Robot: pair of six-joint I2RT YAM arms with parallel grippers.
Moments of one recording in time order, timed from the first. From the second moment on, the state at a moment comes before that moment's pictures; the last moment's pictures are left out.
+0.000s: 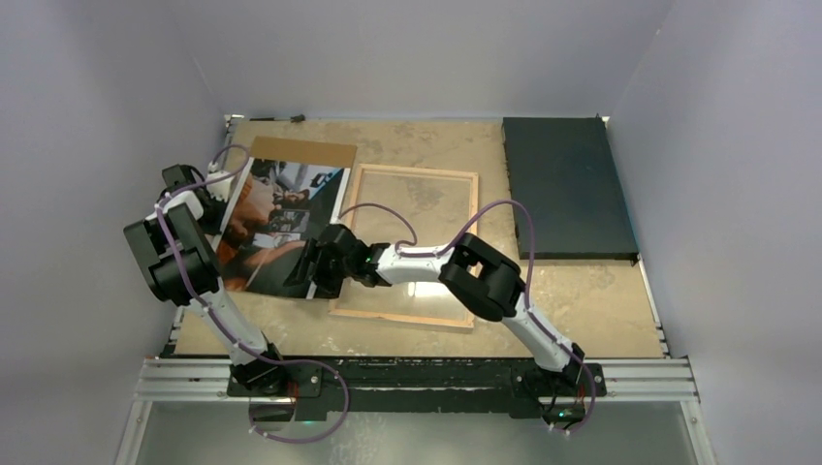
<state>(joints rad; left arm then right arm) 0.51 1.91 1.23 -0.39 0.11 0.70 1.11 2.33 1.65 0.03 -0.24 1.37</state>
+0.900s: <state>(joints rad) 0.51 1.38 1.32 -0.71 0.67 0.82 1.04 1.98 1.54 0.16 -0.27 1.18</state>
